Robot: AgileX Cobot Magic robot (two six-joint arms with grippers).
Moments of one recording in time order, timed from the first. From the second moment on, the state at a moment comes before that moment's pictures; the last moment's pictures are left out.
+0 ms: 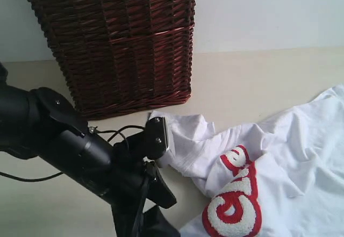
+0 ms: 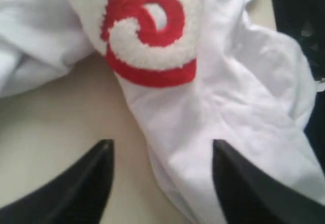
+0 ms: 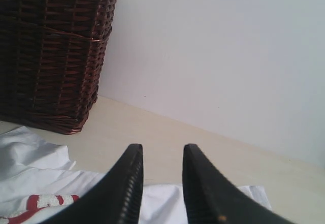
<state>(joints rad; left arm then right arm) -0.68 1.80 -0.83 -1.18 0.71 1.71 -0.10 0.01 0.00 1.27 0.34 -1.51</state>
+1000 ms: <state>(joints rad) -0.81 1.76 -0.80 -1.28 0.64 1.72 -0.10 0.01 0.00 1.27 0.34 -1.51</state>
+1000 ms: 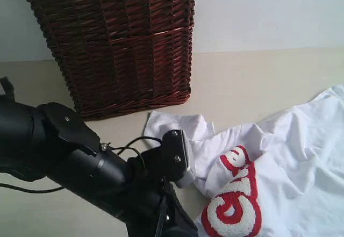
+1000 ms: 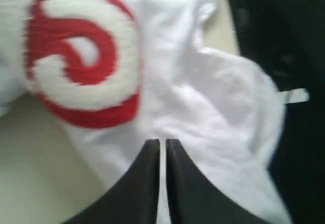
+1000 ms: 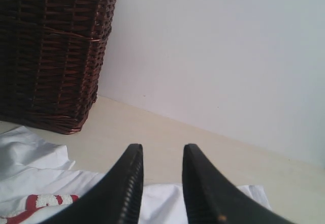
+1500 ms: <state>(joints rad) -0.74 1.79 -0.80 -1.28 0.57 1.71 -0.10 0.01 0.00 1.27 0.34 -1.51</state>
